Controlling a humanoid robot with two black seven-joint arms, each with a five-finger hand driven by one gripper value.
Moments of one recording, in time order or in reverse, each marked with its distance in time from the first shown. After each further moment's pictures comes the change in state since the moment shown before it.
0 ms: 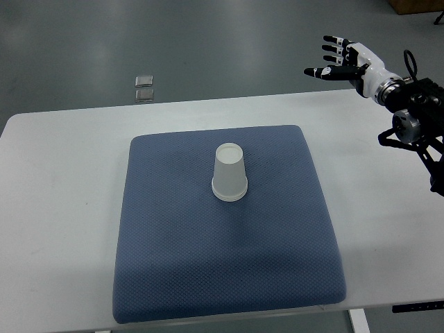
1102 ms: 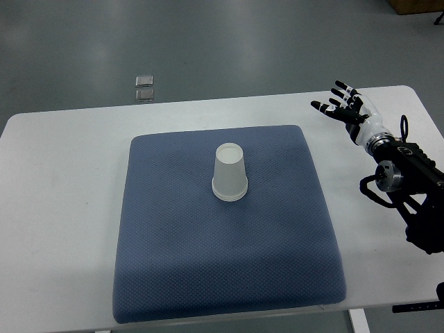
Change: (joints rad) left arm 0.000 0.000 0.000 0.000 0.000 0.000 0.000; right arm -0.214 0.115 0.077 -0.007 0.137 -0.101 0.181
